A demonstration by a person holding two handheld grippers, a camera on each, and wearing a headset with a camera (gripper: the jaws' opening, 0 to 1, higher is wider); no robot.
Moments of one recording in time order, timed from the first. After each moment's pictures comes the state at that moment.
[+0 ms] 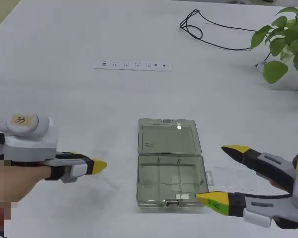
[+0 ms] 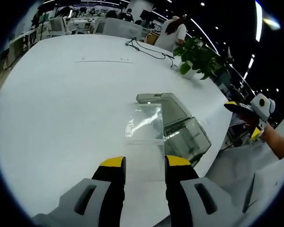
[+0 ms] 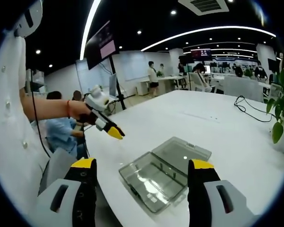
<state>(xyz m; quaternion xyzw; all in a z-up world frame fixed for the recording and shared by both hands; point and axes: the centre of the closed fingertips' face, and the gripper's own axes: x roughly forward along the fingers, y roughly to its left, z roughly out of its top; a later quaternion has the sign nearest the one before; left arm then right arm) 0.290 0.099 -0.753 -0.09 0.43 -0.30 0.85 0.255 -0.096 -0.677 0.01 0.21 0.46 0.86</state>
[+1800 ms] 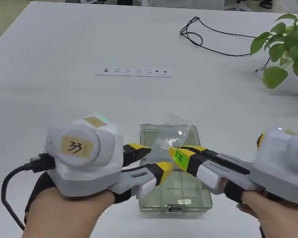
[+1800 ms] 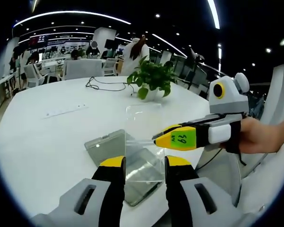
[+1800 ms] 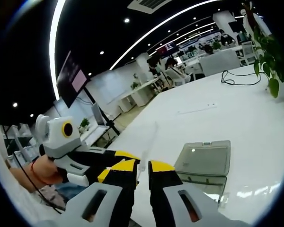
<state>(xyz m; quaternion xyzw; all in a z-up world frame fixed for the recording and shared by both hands) 0.266 -0.017 -0.663 -0.02 0.28 -0.40 0.87 0.276 -0.037 -0.646 0.20 0.25 0.36 0.88</state>
